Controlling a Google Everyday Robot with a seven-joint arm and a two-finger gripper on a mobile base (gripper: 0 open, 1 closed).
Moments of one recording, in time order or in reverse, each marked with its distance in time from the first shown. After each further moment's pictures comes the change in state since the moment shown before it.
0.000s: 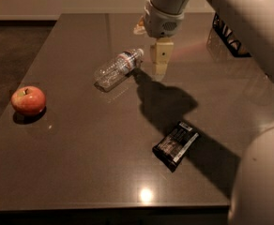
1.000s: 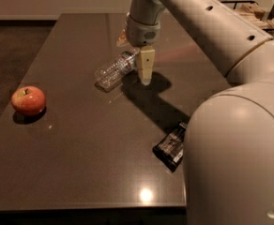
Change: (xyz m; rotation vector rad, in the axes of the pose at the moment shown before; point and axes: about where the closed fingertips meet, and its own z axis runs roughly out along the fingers) arm -0.020 -0.030 0.062 -0.106 -0.020 -0.147
